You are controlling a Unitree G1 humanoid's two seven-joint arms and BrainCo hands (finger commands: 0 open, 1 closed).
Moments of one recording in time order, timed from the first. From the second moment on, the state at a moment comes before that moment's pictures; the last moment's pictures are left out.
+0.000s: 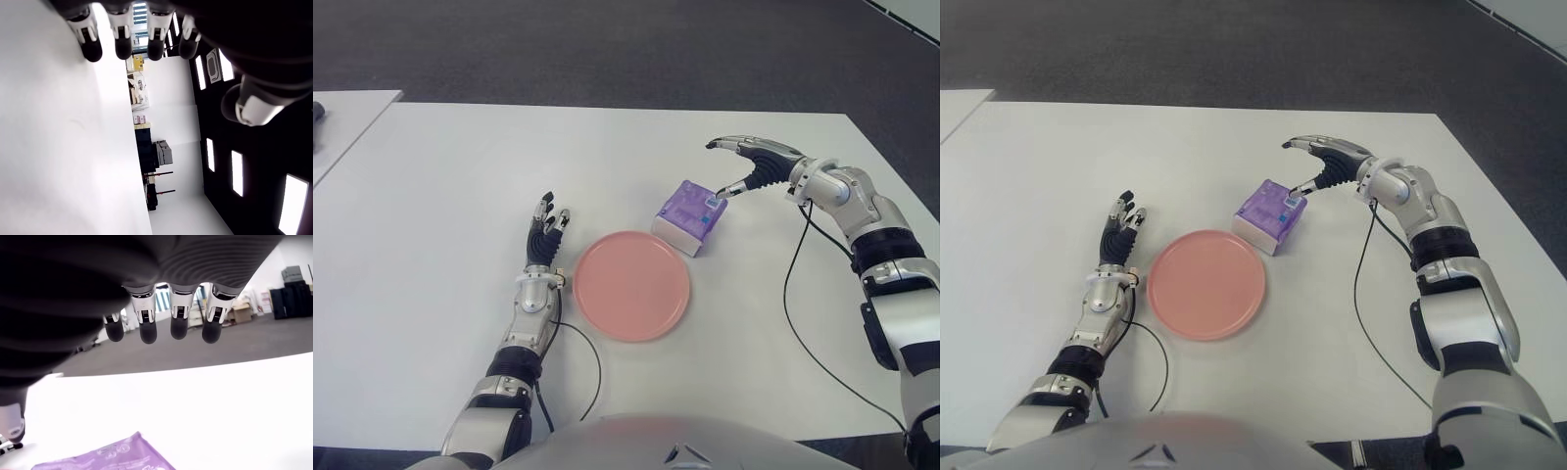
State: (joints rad) left arm -0.18 0.04 0.06 0.67 0.10 -0.51 0.21; right arm -0.82 -0.72 0.34 0.87 -0.55 -0.73 0.25
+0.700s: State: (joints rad) left arm -0.18 0.04 0.06 0.67 0.10 -0.50 0.21; right arm -0.88 -0.72 0.50 0.97 -0.83 -0.89 -0.07
